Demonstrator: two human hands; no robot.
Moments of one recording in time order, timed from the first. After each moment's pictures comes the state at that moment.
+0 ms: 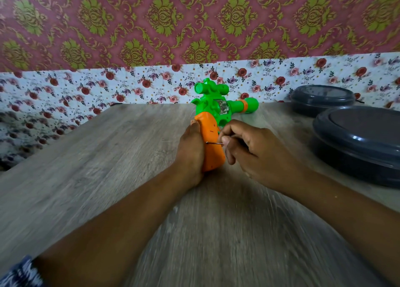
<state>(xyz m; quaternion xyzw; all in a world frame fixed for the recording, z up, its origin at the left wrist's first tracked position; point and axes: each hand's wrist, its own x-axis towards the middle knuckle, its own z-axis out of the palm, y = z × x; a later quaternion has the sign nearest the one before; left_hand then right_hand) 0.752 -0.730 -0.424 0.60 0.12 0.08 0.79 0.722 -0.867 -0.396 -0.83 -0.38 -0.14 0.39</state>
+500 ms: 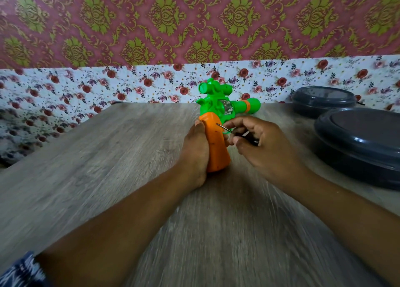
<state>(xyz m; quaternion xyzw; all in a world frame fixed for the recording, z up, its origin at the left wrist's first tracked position) 0.750 -0.734 -0.424 0.61 0.10 0.08 0.78 0.730 -0.863 -0.401 -0.80 -0.28 -0.14 0.51</state>
